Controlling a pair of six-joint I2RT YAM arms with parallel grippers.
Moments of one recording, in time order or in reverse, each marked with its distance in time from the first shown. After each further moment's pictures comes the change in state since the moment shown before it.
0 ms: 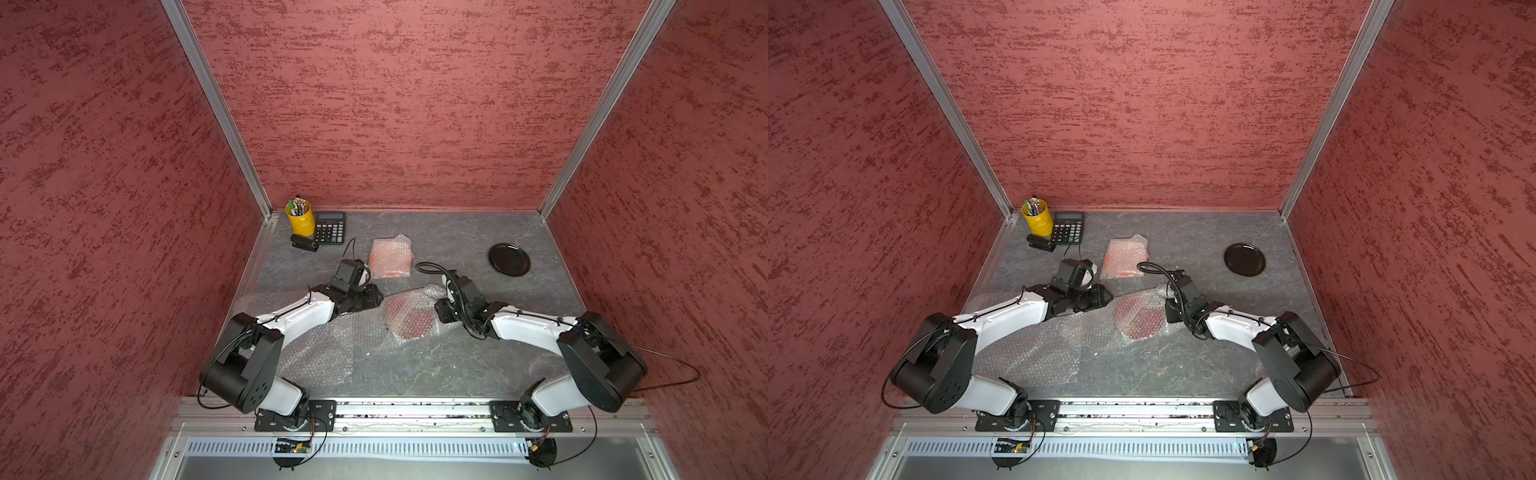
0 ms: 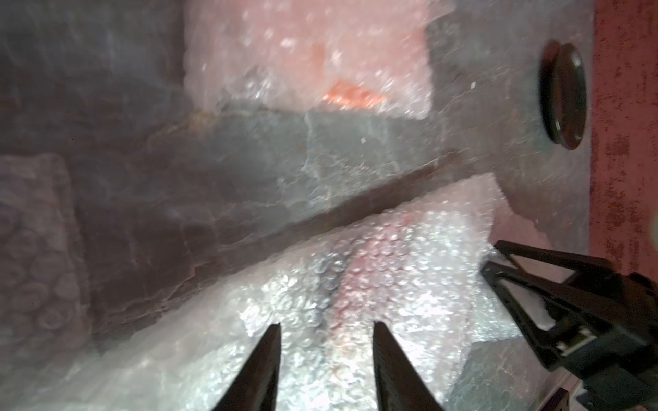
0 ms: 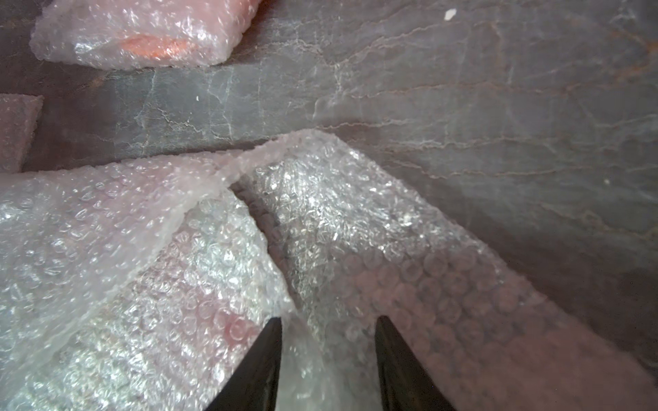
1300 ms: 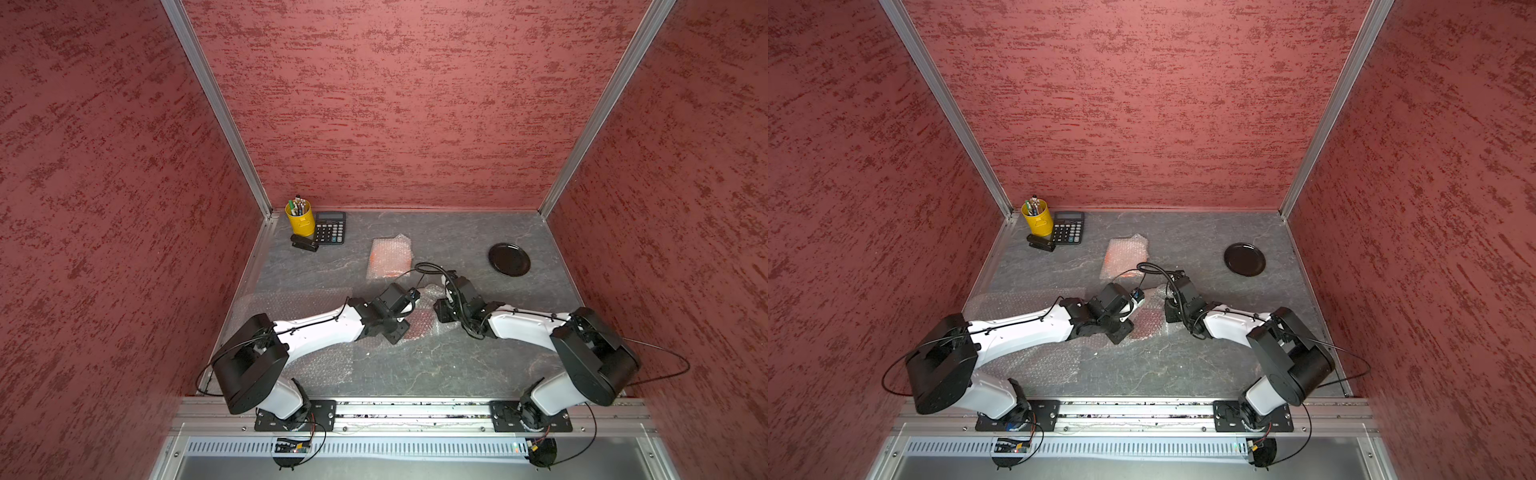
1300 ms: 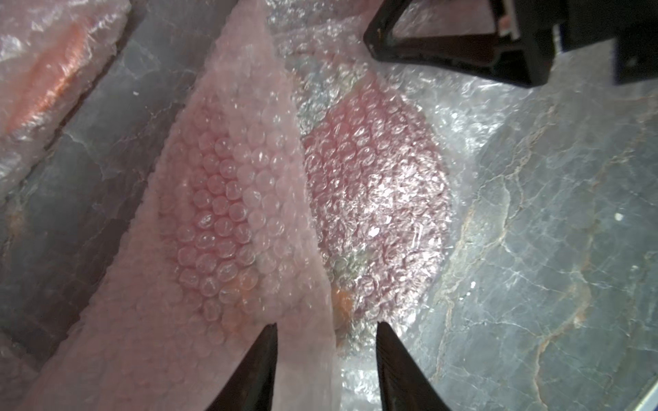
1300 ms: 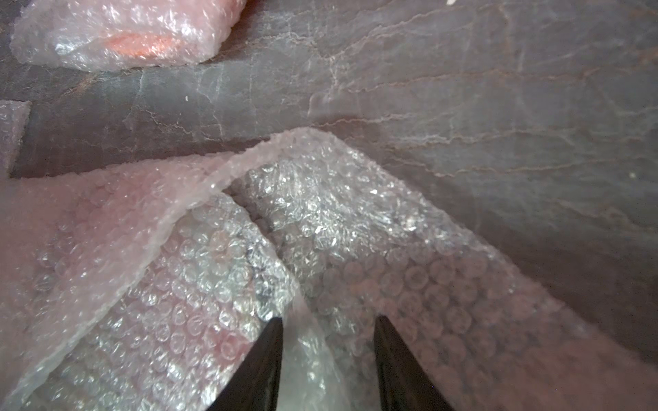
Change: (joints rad) left arm -0.426 0.068 0.081 -0.212 -0.304 0.550; right arm 0.000 0.037 0.000 0.032 -0.002 0.026
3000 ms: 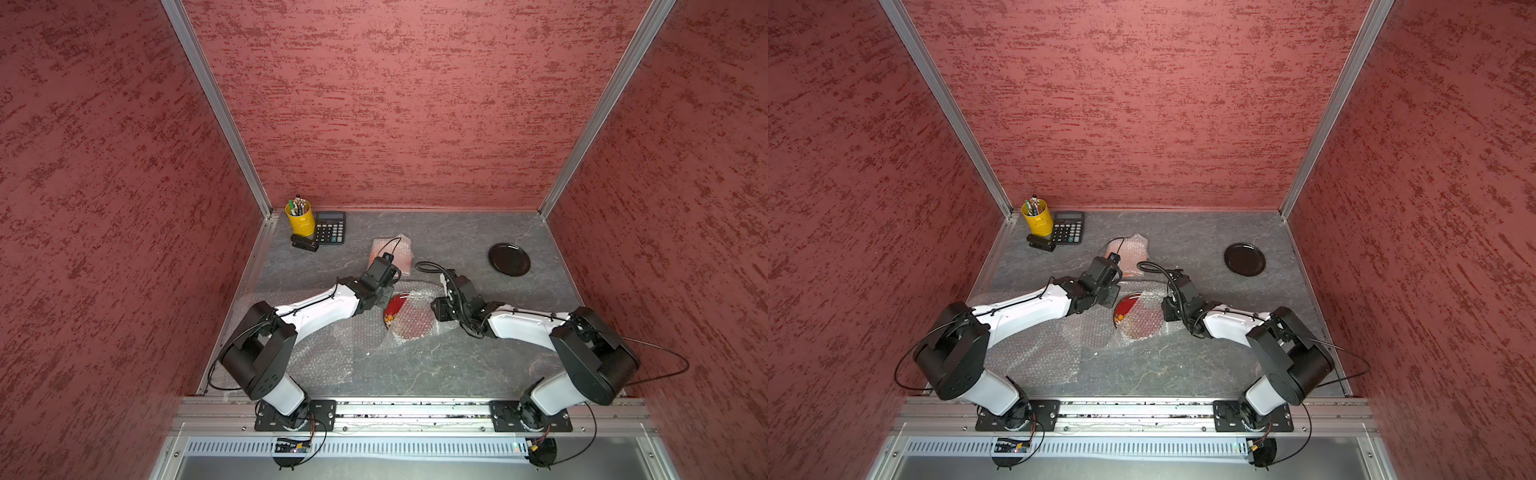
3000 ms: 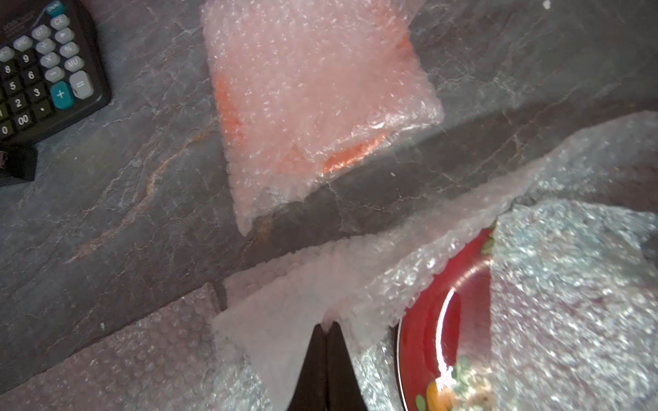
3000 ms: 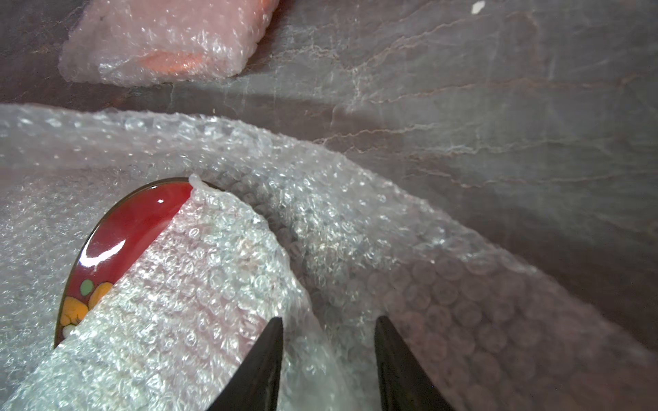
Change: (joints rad) left arm 0.237 0.079 0.108 0.073 -0.239 -0.121; right arm 0.000 0.003 0.000 0.040 -0.051 0.021
